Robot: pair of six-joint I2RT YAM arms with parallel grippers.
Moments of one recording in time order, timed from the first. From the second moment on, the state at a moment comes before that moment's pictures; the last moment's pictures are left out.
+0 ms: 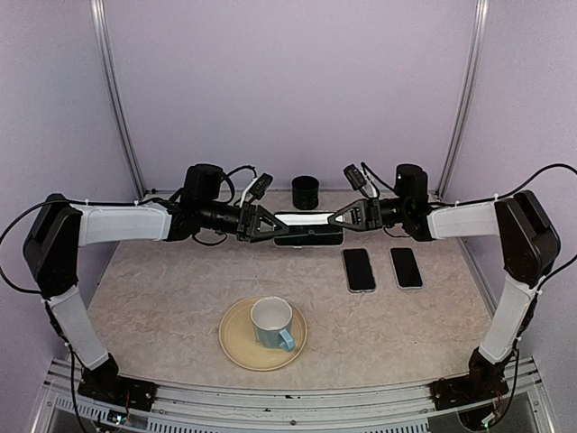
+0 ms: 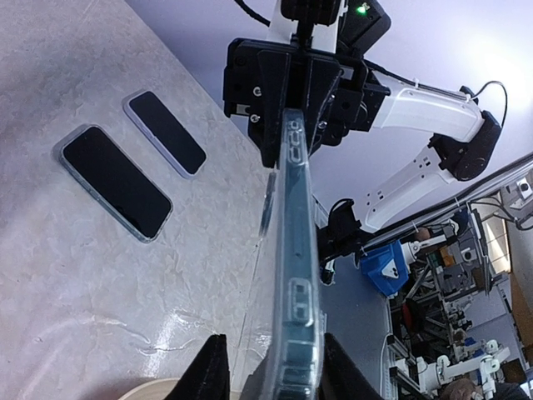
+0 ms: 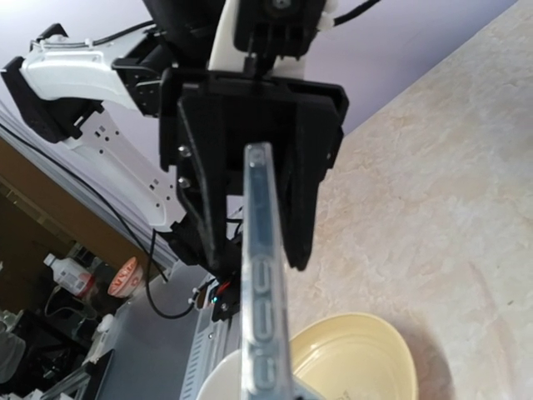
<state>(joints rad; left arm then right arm) -0.60 1.76 1.19 0.18 0.98 -0.56 0.40 1.81 1.10 0.56 -1.32 0.57</state>
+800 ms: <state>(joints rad) -0.60 1.78 1.18 0.24 0.99 -0.55 0.39 1.77 1.15 0.29 -1.27 0.41</state>
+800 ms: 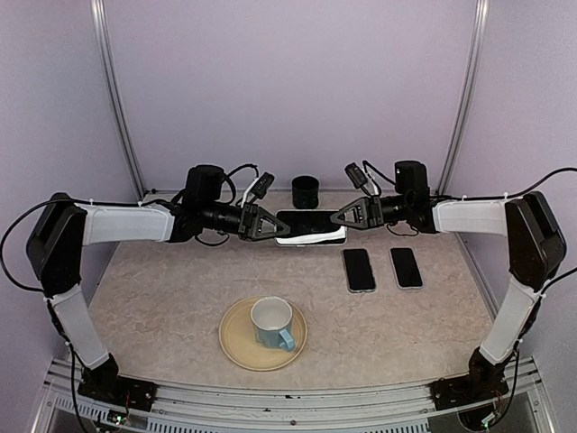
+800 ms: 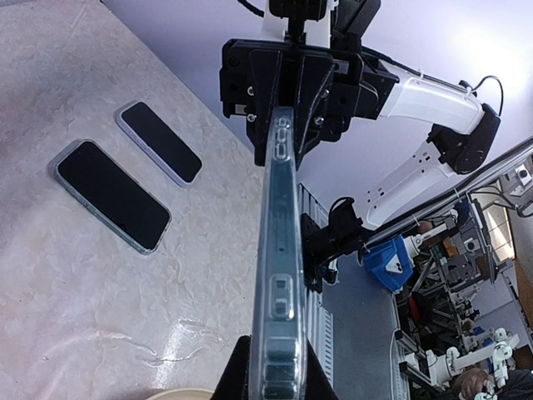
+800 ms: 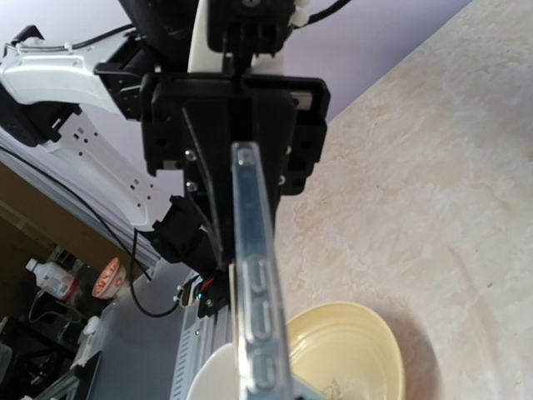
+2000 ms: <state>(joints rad) -0.59 1.79 1.36 -0.12 1.01 -0.32 0.39 1.77 1.15 0.34 -1.34 0.43</state>
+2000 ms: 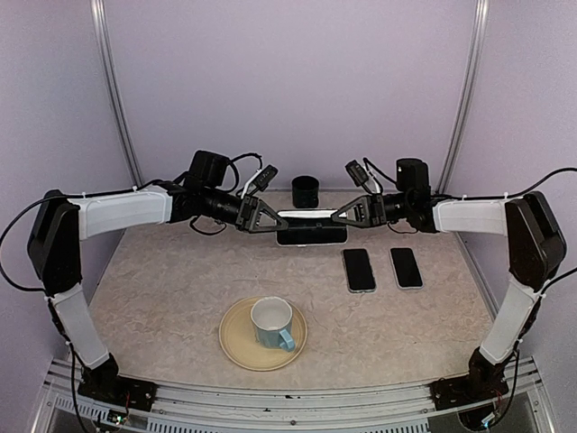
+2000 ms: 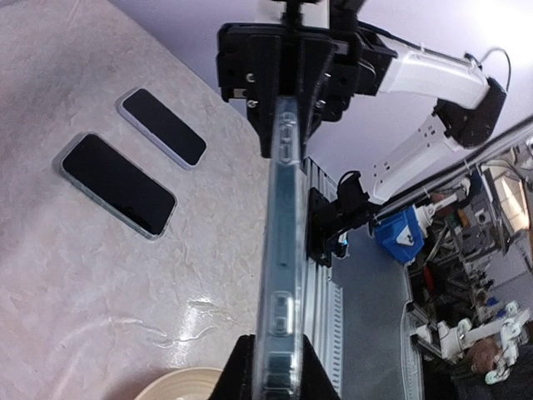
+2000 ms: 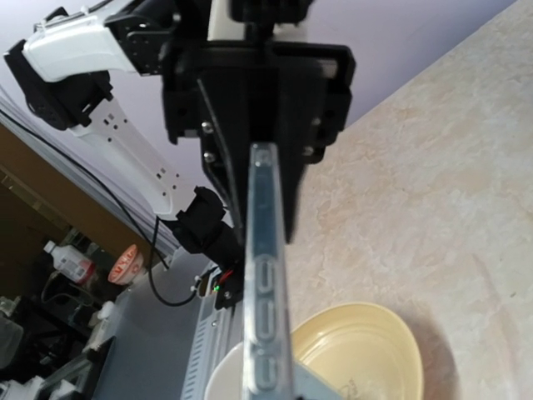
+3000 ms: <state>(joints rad) -0.61 1.79 1.22 0.24 0.93 -0.60 0.37 1.77 1.15 0.49 -1.26 0.61</state>
